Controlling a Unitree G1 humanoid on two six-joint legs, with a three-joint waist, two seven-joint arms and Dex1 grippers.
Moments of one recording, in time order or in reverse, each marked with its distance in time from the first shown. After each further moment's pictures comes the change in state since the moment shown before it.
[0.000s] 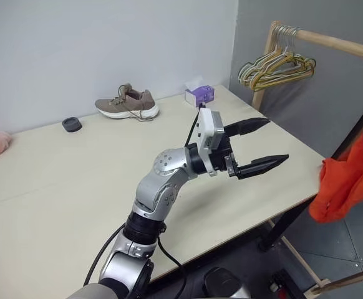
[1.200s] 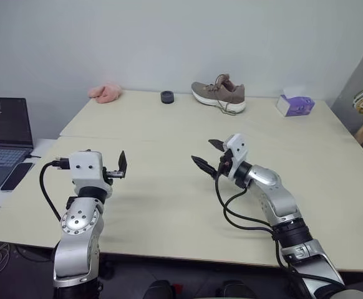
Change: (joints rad) left arm 0.575 0.202 0.460 -0.277 0.406 0.109 0.793; right arm 0.192 0.623 0.631 0.280 0.015 -0.643 0.438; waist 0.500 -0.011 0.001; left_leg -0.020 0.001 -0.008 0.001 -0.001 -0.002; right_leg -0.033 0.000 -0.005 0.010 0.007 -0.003
